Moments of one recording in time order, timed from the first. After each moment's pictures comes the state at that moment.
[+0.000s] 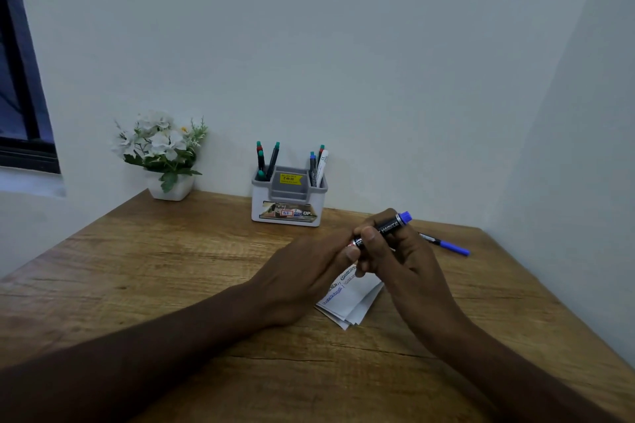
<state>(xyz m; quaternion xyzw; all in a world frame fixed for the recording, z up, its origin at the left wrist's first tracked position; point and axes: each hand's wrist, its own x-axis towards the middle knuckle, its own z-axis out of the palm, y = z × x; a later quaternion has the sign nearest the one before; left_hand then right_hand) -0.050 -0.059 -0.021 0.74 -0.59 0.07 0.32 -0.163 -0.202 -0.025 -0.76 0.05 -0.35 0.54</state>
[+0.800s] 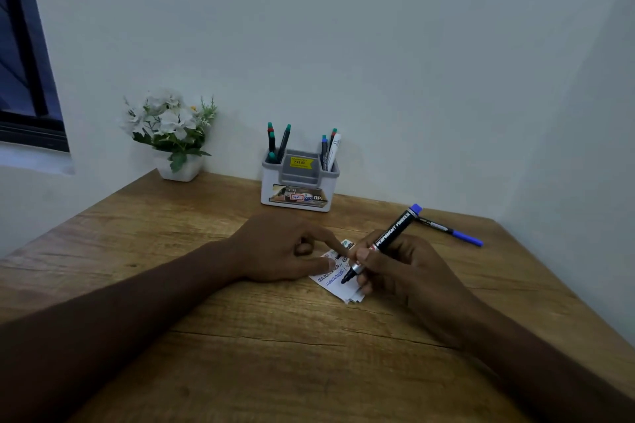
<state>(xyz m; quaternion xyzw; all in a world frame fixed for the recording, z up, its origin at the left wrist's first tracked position) 0.037 -0.051 -0.050 0.75 -0.62 0.09 0.21 -0.163 -0.216 -0.034 -0.75 0.08 -0.14 0.64</state>
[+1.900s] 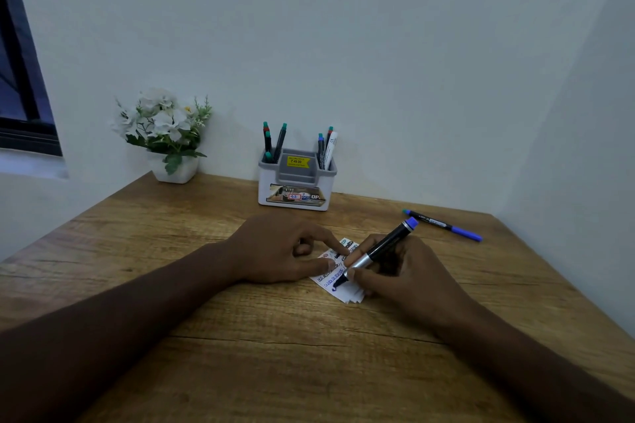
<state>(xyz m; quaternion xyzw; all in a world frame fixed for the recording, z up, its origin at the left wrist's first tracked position) 0.039 -0.052 -0.051 0.74 -0.63 0.09 0.21 -0.162 -0.220 -0.041 -0.88 0.10 -0.18 0.42</state>
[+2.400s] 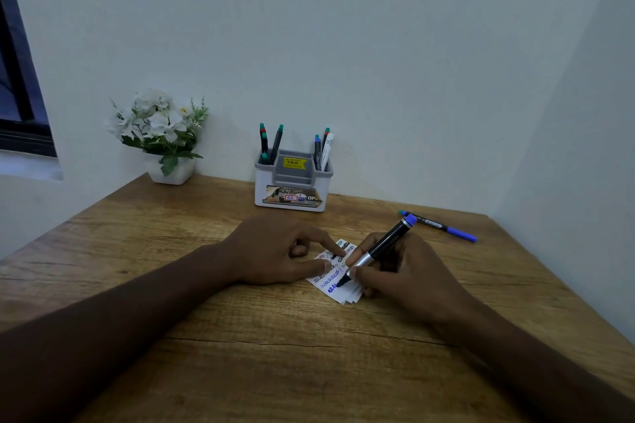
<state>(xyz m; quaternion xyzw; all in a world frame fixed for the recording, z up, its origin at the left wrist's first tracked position) 0.038 -0.052 -0.050 0.75 -0.63 0.09 0.21 -0.163 -0.221 -0.036 -0.88 0.14 -0.17 0.43</state>
